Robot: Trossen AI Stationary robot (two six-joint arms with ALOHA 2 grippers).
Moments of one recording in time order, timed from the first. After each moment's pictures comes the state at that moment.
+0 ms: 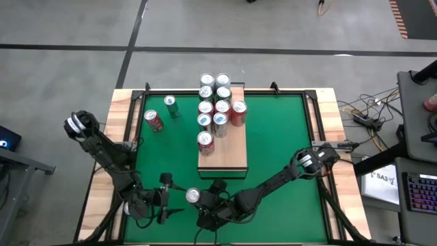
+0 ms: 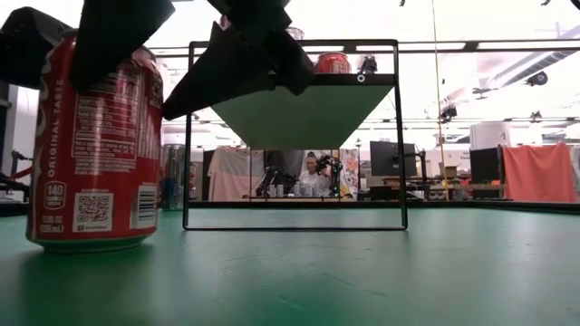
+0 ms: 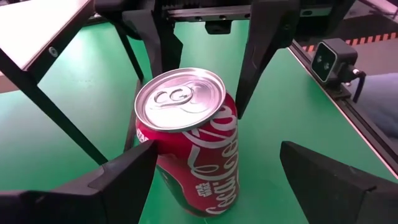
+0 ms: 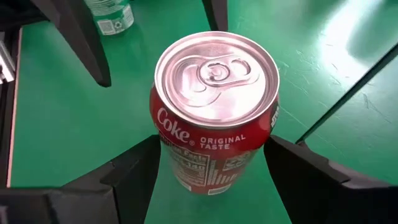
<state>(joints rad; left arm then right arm) -0.94 1.41 0.54 0.25 -0.78 -0.36 0.49 2.33 1.91 -0.40 0.62 0.64</state>
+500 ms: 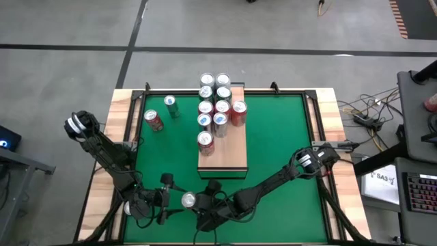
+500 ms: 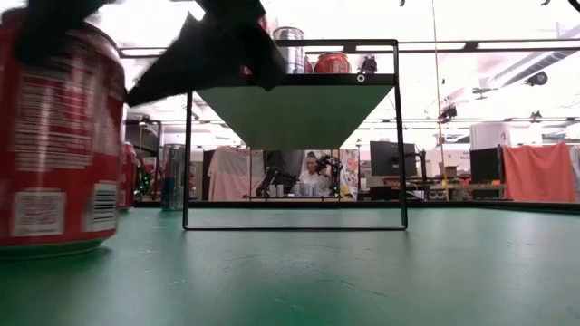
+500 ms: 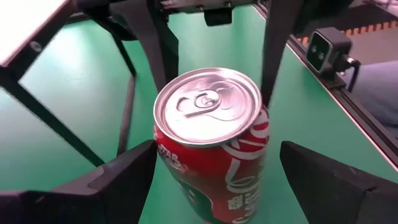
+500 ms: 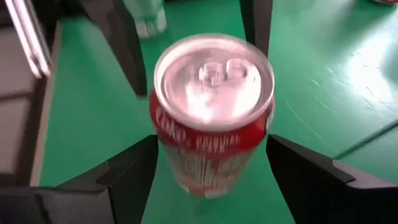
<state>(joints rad) -0.94 1.42 0.54 0.24 -0.74 -0.35 0.48 2.33 1.91 -0.30 0.54 0.52</state>
